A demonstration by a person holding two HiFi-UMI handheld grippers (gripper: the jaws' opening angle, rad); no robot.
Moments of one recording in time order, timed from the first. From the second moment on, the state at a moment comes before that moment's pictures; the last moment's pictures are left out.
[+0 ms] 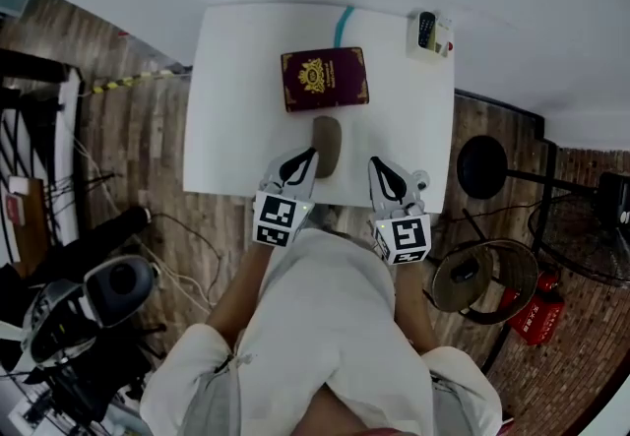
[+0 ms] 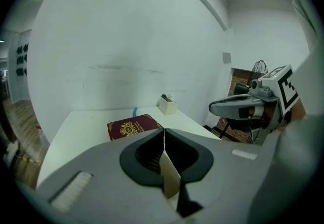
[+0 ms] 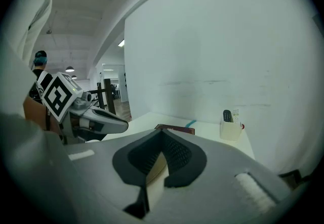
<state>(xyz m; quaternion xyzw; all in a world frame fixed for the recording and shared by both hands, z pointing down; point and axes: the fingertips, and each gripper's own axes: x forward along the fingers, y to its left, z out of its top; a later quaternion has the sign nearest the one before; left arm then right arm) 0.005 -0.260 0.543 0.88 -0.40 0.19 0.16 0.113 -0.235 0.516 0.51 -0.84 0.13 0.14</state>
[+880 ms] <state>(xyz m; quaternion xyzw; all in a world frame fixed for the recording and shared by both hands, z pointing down) 0.019 -0.280 0.643 0.84 -0.37 0.29 0.25 0.094 -0.249 0.600 0.47 -0.83 0.20 0.23</state>
